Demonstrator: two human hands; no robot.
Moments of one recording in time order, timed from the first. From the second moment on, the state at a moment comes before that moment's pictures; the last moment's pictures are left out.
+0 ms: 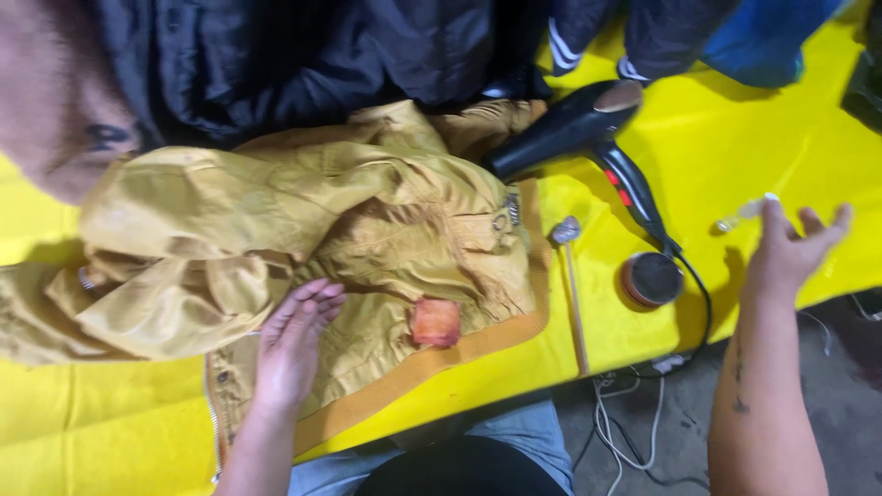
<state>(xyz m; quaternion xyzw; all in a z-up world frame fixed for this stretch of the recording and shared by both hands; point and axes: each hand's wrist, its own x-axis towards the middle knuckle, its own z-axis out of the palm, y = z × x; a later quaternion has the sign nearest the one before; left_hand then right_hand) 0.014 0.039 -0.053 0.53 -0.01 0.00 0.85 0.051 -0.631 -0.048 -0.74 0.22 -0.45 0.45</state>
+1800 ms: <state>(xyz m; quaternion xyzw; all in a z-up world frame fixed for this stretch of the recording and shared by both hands) -0.027 0.084 -0.047 0.99 -0.08 0.03 0.10 -0.014 -0.139 -0.036 -0.89 -0.37 -0.06 0.27</state>
